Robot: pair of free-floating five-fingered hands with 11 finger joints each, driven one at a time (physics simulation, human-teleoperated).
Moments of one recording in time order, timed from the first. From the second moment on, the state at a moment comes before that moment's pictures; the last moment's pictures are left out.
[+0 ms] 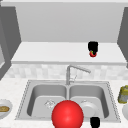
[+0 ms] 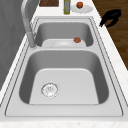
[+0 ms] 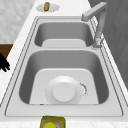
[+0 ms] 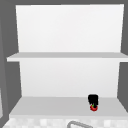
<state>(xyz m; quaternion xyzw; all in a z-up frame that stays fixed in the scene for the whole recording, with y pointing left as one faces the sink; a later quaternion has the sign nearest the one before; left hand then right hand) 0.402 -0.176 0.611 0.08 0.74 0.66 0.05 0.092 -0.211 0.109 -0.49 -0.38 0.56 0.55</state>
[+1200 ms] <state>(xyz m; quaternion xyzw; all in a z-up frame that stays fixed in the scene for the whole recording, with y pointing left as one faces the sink) 0.483 -0.195 0.631 0.18 0.76 0.63 -0.02 0.092 -0.211 0.109 -0.49 -0.38 0.56 0.55</state>
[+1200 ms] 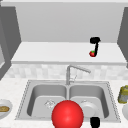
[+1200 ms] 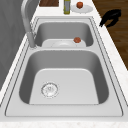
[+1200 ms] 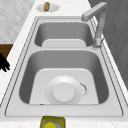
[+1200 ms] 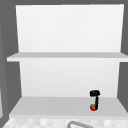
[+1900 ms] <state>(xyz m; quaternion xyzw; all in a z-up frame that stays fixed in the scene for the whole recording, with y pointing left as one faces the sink) 0.514 -0.176 0.631 0.28 0.73 0.61 -0.12 0.092 -0.211 0.109 -0.49 -0.38 0.56 0.55</state>
